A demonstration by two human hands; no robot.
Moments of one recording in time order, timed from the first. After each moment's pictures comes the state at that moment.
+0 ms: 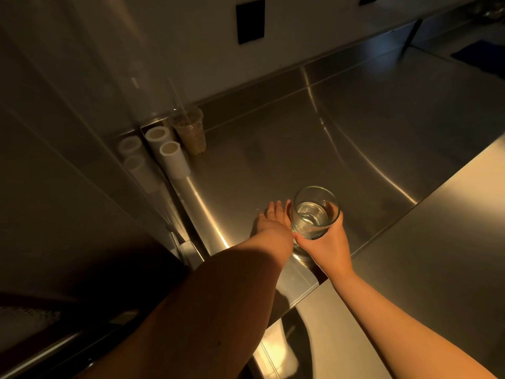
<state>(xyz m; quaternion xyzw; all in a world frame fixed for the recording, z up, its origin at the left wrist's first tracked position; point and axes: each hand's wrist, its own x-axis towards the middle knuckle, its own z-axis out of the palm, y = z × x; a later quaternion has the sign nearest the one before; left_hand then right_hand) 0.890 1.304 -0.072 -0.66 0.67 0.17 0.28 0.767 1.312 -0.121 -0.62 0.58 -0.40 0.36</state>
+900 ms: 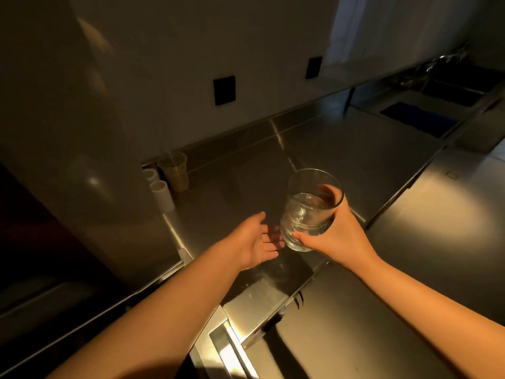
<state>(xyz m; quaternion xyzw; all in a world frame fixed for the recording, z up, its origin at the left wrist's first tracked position) 0.892 1.359 0.039 -0.52 0.18 0.76 -0.36 0.715 1.353 0.058 -0.73 0.49 -0.38 0.29</state>
